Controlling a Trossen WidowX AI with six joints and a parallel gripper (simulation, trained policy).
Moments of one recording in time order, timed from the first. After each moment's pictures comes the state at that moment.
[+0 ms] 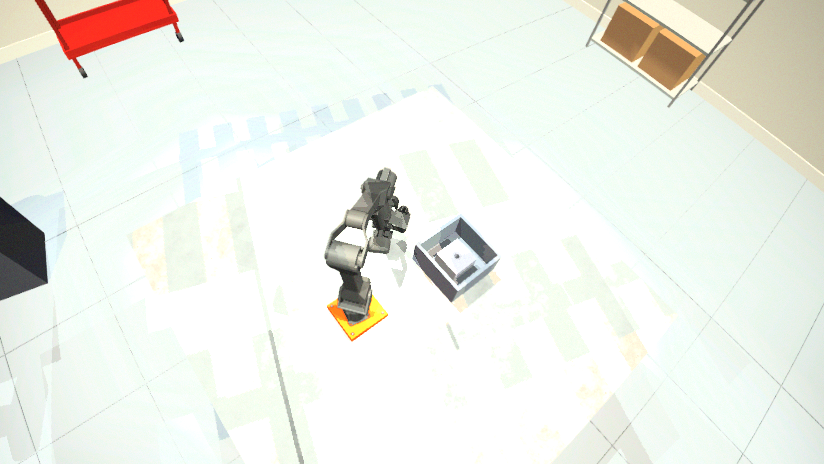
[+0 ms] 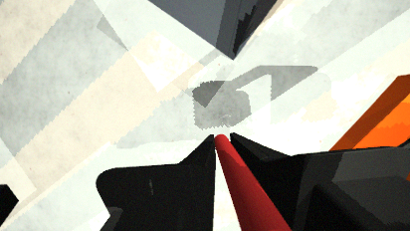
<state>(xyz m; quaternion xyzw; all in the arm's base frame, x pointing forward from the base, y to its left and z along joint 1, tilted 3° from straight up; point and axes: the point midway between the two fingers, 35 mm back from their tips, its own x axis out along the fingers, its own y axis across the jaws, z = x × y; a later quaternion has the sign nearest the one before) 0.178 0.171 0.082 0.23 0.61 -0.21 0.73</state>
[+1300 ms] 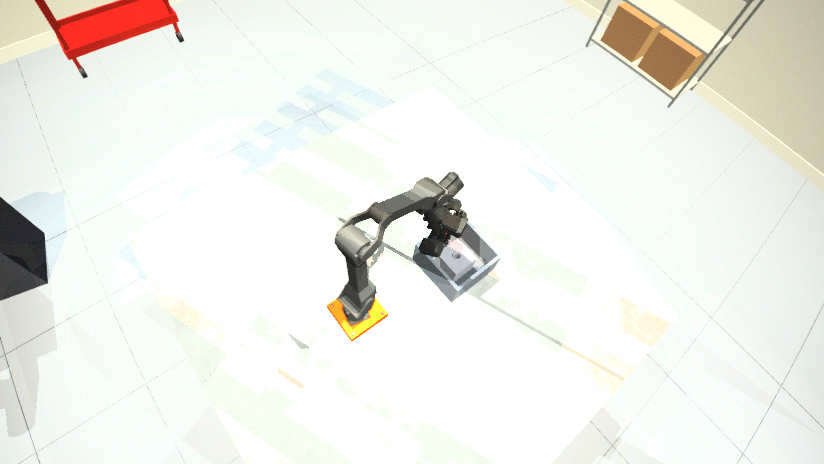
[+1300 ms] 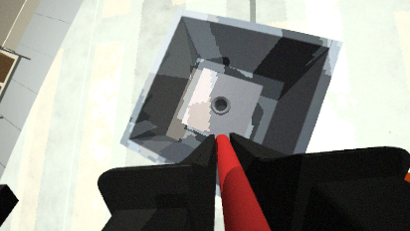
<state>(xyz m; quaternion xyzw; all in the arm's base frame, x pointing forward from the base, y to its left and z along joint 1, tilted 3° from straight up) 0.316 0.061 0.127 0.29 0.48 -0.32 0.76</state>
